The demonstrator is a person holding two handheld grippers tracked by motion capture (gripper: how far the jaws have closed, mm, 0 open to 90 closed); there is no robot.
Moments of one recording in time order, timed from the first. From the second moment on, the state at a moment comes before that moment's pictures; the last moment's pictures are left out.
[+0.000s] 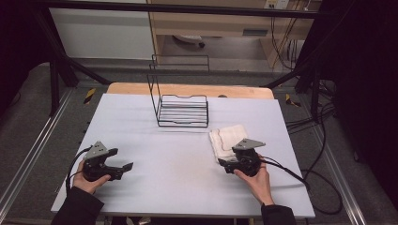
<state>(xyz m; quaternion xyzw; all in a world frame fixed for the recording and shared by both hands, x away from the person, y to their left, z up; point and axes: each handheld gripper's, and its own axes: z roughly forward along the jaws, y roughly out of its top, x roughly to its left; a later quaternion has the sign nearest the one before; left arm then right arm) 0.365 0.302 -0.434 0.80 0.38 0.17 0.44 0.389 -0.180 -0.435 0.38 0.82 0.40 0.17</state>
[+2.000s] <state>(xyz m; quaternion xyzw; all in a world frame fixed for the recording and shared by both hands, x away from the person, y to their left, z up) 0.365 0.301 -0.435 0.80 0.38 0.16 0.43 0.384 -0.163 -0.425 0.34 0.86 0.36 0.14</state>
